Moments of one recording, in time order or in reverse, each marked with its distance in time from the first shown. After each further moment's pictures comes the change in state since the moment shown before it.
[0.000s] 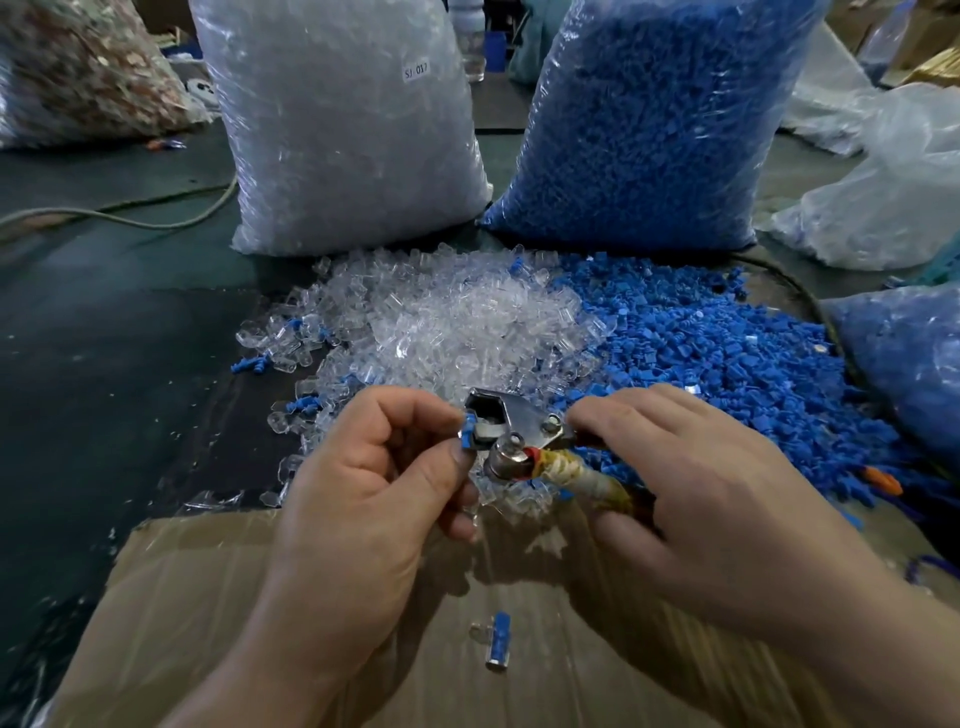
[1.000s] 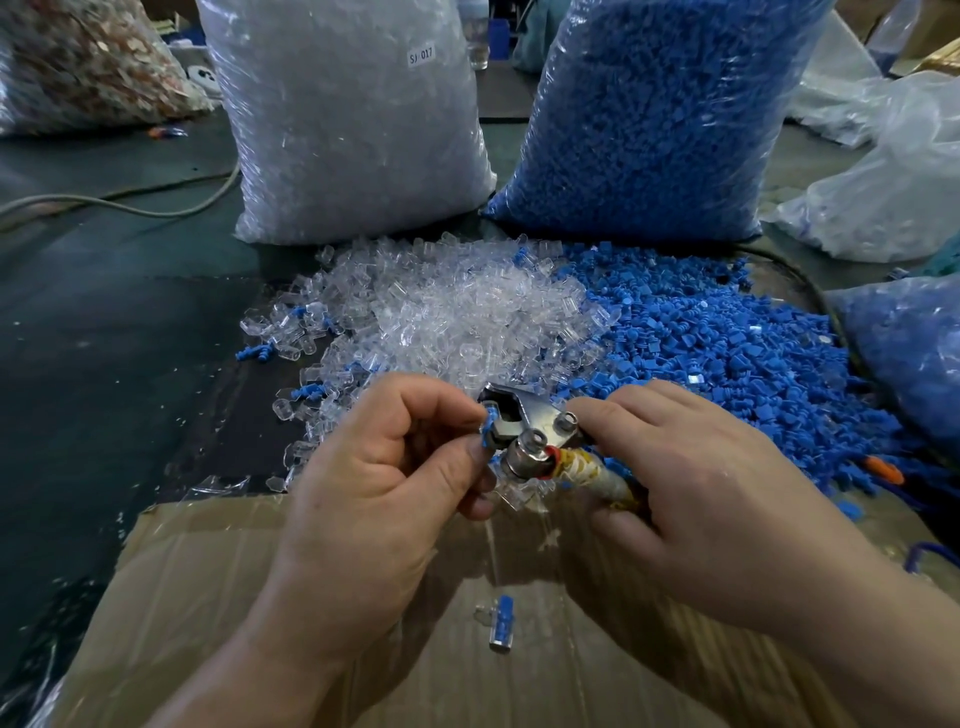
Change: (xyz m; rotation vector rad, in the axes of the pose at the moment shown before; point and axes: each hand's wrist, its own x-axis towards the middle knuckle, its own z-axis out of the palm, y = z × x) left_hand -0.003 0.006 0.002 -0.002 -0.081 0.144; right_hand 0.000 -0.006 0.004 -0.040 -0.048 0.002
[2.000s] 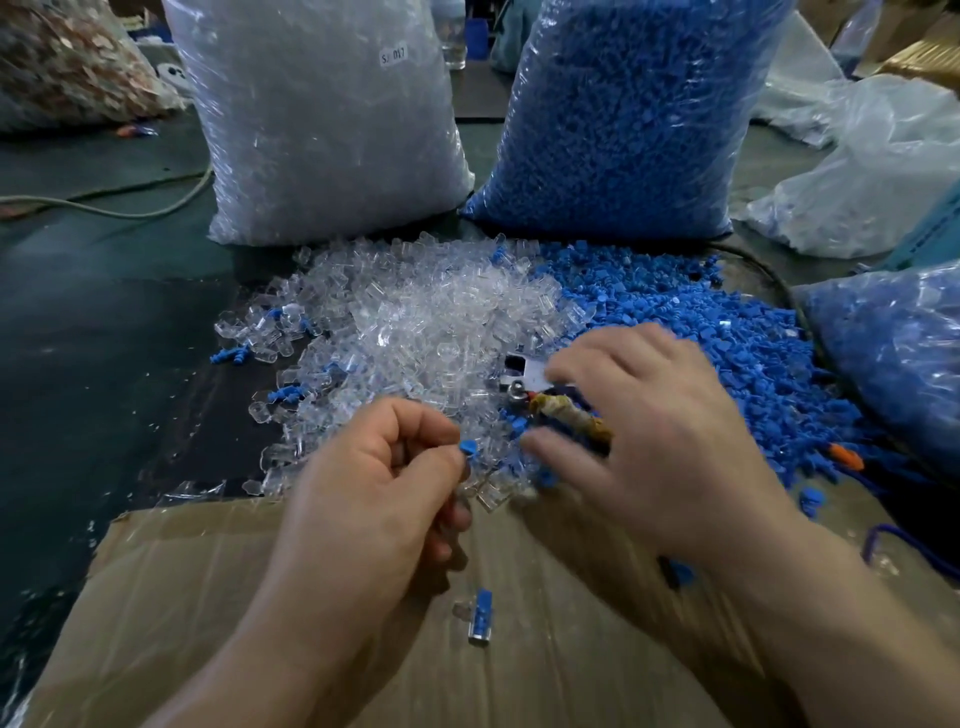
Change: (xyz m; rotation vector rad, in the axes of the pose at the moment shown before) left_hand -0.001 -0.002 0.004 0.192 0.076 -0.361; right_hand 0.019 0.006 0.011 0.022 0.295 0.049
